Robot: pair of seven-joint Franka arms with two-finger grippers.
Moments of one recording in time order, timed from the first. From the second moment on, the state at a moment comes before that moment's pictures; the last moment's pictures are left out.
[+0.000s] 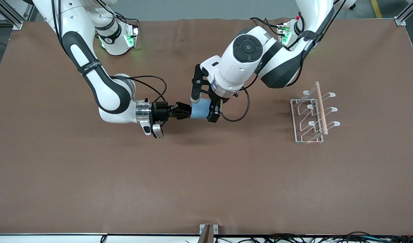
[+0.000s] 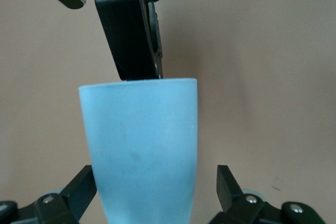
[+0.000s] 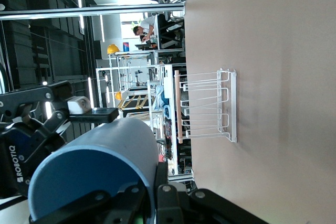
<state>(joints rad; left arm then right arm) -0.41 0.50 -0.40 -1.38 -0.01 2.03 0.93 0.06 0.49 0.43 -1.91 1.65 2.07 -0.78</state>
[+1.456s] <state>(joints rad) -0.42 0.52 -0.40 -1.37 0.07 2.04 0.94 0.06 0.49 0.43 -1.91 1.66 2.08 -0.78</state>
